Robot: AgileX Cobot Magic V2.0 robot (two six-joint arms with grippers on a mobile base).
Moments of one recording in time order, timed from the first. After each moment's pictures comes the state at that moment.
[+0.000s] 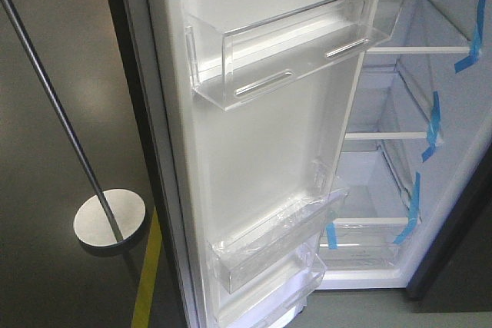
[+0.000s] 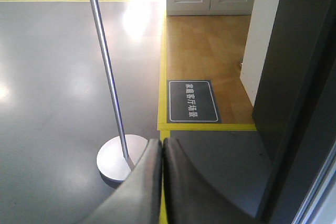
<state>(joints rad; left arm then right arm) 0.05 -0.01 0.02 0.01 0.36 -0.09 -0.02 1.25 -1.60 0.35 0.77 -0.28</state>
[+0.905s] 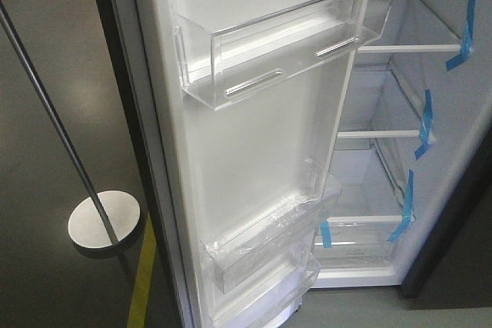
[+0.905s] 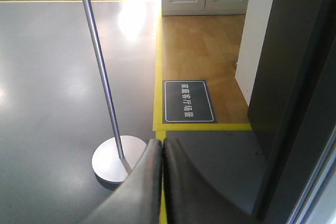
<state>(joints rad) 0.05 -0.01 0.02 0.01 0.36 -0.09 -0.02 1.25 -1.60 0.35 0.78 -0.28</state>
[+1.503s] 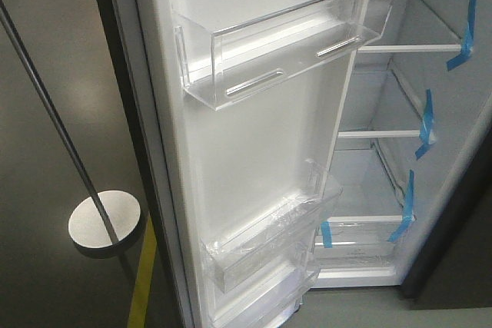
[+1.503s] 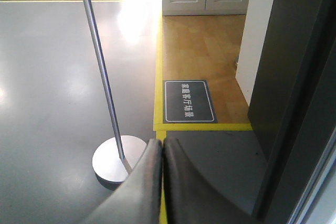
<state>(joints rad) 0.05 -0.01 0.02 0.01 0.36 -0.09 -0.02 1.25 -1.60 0.35 0.78 -0.28</state>
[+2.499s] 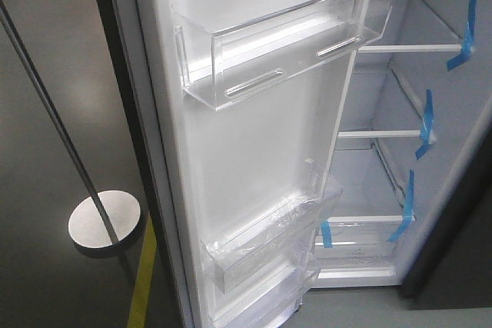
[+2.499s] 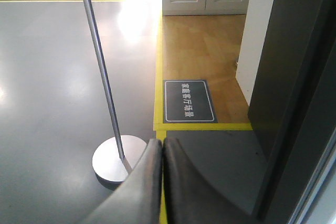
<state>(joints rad) 0.05 -0.01 0.02 0.01 0.36 -0.09 -0.01 1.25 -1.60 0.60 0.60 -0.43</state>
